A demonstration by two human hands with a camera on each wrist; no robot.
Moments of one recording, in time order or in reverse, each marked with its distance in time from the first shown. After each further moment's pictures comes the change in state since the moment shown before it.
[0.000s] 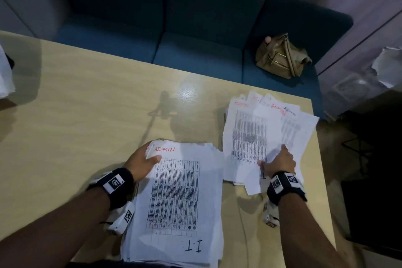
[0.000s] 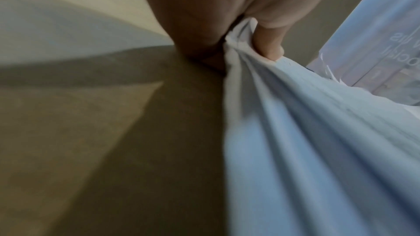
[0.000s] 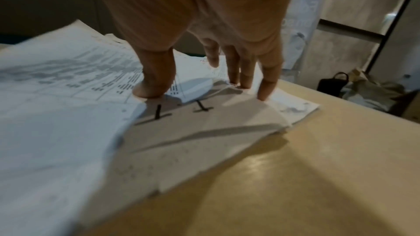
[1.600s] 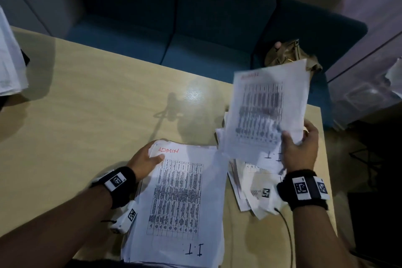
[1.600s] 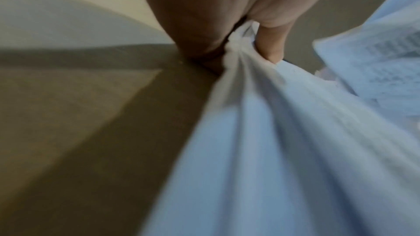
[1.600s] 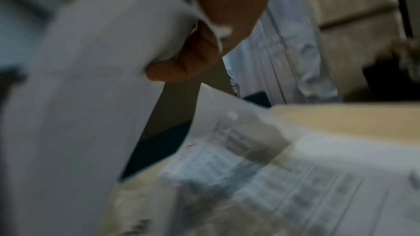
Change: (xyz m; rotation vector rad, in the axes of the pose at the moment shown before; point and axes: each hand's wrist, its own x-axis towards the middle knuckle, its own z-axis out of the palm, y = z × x) left_hand 0.005 -0.002 -0.004 -0.079 0.011 -0.007; right_hand -0.044 -0.051 -0.070 0.867 0.387 -0.389
